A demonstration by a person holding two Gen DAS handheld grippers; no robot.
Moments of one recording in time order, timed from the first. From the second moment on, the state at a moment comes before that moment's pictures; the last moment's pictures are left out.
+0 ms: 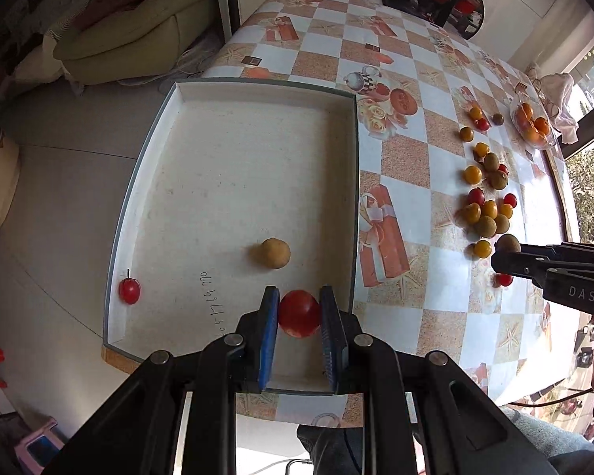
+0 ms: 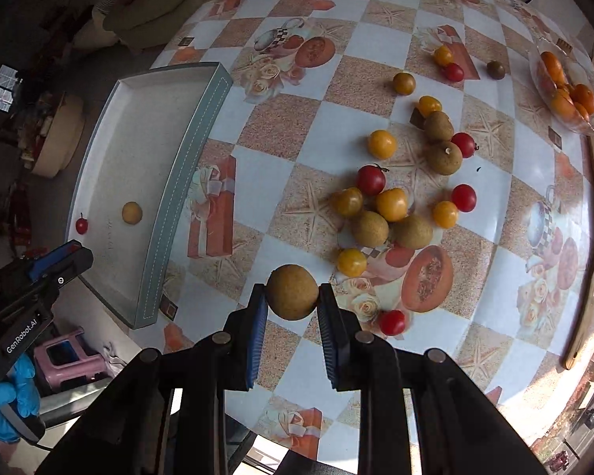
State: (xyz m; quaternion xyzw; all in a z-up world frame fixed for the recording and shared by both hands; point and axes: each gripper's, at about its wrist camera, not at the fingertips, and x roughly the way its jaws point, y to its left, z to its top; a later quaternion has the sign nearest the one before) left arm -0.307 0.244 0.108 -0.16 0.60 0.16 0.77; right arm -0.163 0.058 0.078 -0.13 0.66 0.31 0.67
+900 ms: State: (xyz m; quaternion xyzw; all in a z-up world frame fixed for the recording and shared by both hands) left arm -0.294 0.336 0.039 -0.16 0.63 0.16 0.75; right arm -0.164 0.256 0.035 -0.17 0.67 0.32 0.65
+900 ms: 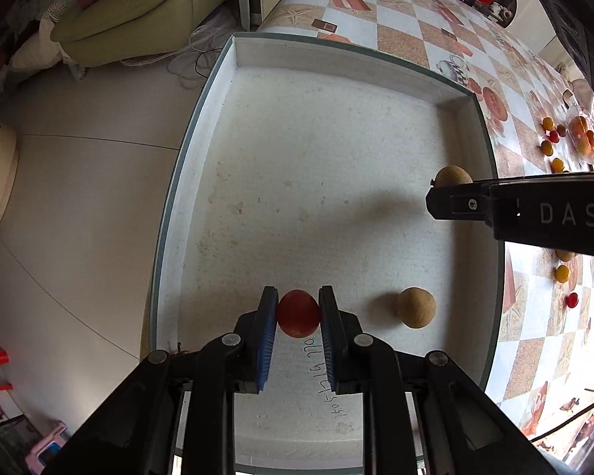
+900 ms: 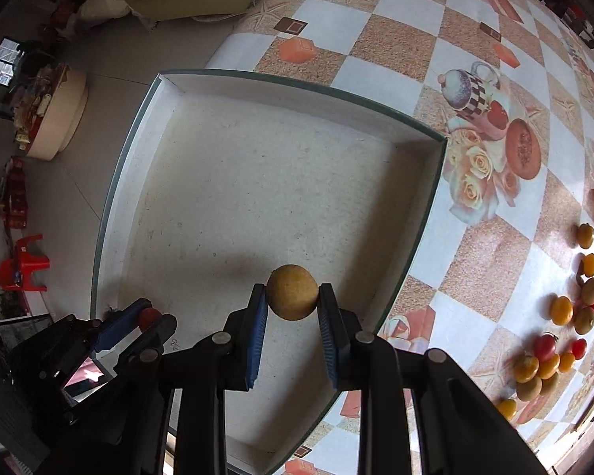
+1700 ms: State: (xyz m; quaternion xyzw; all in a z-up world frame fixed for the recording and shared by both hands) left arm -0.291 0.304 0.055 -0.08 0.64 0.11 0.76; right arm -0.159 0.216 0.060 -0.10 0.66 0.28 0.69
